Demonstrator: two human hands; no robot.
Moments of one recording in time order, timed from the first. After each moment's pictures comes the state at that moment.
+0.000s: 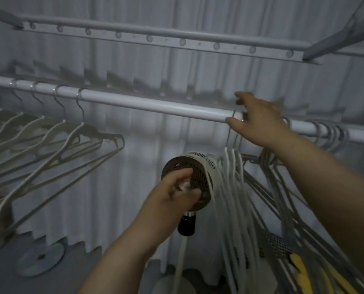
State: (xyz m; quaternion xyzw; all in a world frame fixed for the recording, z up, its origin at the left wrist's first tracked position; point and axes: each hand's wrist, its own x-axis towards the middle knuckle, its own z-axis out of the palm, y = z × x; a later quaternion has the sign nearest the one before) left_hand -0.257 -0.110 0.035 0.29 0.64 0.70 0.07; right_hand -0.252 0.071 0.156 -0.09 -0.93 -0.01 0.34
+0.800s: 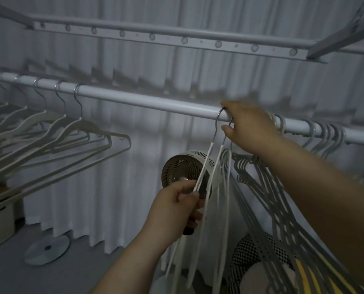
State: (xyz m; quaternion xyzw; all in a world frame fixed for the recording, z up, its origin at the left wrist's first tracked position) left_hand -0.250 -0.069 0.018 0.22 0.62 0.74 0.10; right_hand -0.249 0.077 0.148 -0.05 -0.94 -0.11 0.32
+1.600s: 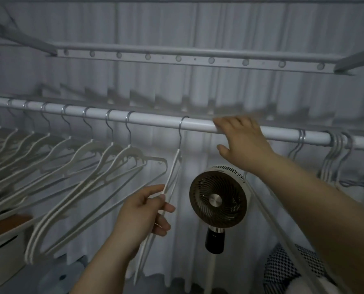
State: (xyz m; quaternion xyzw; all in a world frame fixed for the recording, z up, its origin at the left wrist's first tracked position) left_hand -0.351 -0.220 0.026 0.17 0.63 0.76 0.05; right_hand -0.320 -0.031 0.135 -0.03 -0.94 -0.12 0.31
